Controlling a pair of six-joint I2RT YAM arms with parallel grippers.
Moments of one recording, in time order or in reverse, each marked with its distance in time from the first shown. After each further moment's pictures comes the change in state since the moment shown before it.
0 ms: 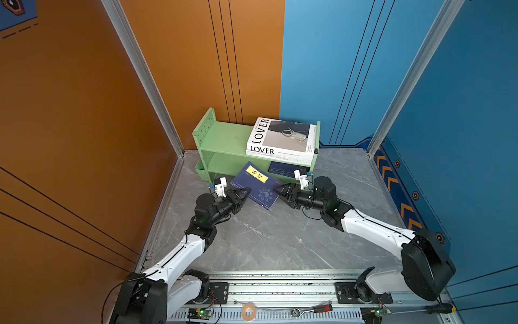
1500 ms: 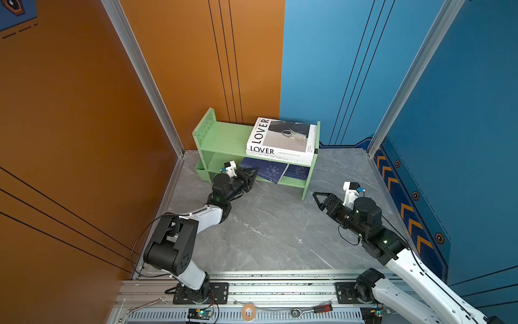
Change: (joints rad) left arm -0.051 0.529 0.306 0.283 -0.096 -0.143; right arm -0.119 -0.626 -0.188 -0.530 0.436 -0.216
